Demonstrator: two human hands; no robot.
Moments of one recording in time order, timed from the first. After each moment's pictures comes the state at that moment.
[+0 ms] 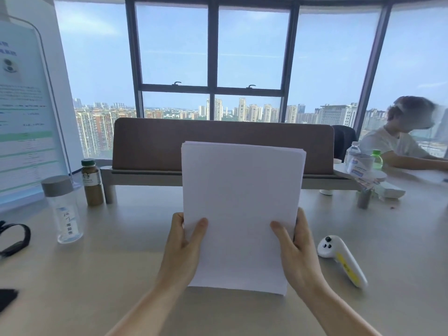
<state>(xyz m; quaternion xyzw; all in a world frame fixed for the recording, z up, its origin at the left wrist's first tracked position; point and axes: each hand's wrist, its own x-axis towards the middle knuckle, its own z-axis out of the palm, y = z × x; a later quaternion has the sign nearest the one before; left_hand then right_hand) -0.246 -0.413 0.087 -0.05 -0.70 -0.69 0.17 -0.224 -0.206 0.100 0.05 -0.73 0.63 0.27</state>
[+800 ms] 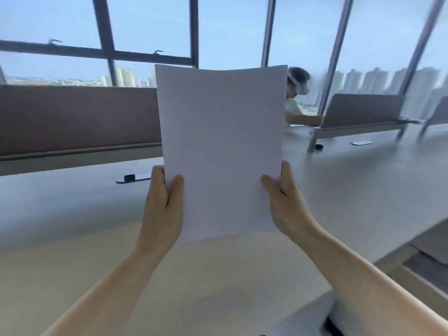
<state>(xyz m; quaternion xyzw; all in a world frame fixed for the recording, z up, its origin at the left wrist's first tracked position) -0.190 -0.268 0.115 -0.24 -0.72 -0.63 0.18 -0.117 -0.058 0.125 -0.09 -0.77 0.54 0.31</state>
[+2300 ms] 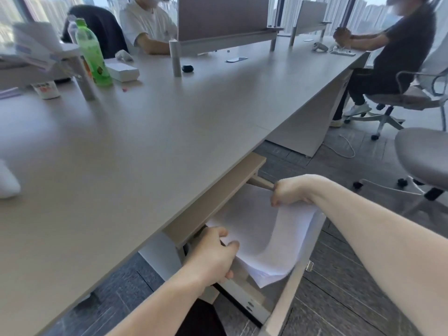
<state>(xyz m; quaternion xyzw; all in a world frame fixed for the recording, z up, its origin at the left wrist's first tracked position) 0.010 0.059 -0.049 -0.29 -0.80 -0.33 -0.40 0.088 0.291 -0.009 -0.46 -0.82 0.25 -0.24</state>
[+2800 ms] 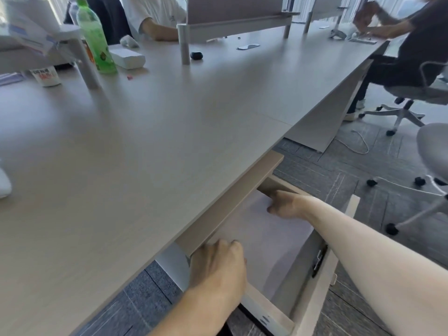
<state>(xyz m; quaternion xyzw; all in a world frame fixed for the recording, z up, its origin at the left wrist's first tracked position) -0.001 0.068 -0.067 -0.51 -0.85 -0.03 -0.11 0.046 0.307 -0.099 -0.44 -0.84 0.25 -0.19</state>
